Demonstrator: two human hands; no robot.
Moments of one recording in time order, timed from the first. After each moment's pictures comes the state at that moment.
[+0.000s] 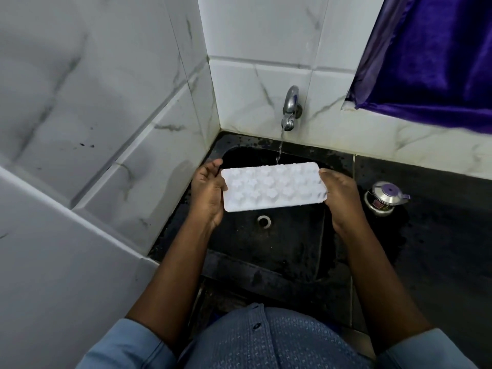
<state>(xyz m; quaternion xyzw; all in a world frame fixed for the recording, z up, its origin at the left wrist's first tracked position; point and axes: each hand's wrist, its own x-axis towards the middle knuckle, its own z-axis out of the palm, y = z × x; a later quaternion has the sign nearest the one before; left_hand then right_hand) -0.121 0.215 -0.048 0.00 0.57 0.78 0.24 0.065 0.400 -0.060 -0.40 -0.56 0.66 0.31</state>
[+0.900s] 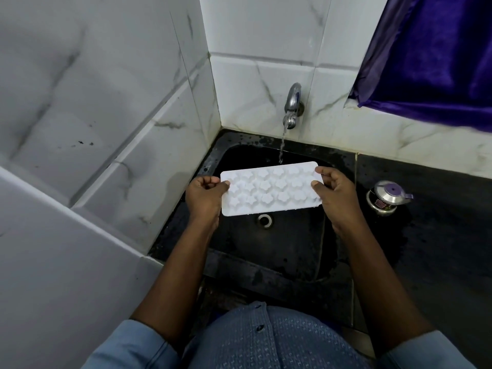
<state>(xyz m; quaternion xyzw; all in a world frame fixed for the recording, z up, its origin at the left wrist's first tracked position) -0.127 0.204 -0.080 -0.01 0.73 0.67 0.14 0.068 0.400 -0.072 -0.38 -0.67 0.57 0.29</state>
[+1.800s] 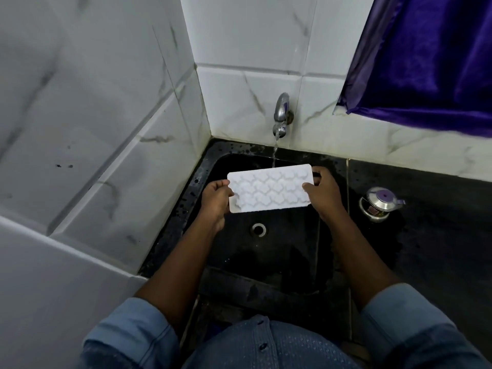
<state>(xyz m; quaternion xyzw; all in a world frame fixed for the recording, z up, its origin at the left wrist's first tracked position) -0.156 0.262 -0.106 -0.02 0.70 0.64 0.32 0.026 0.458 -0.105 -0.46 -0.71 0.48 0.23</state>
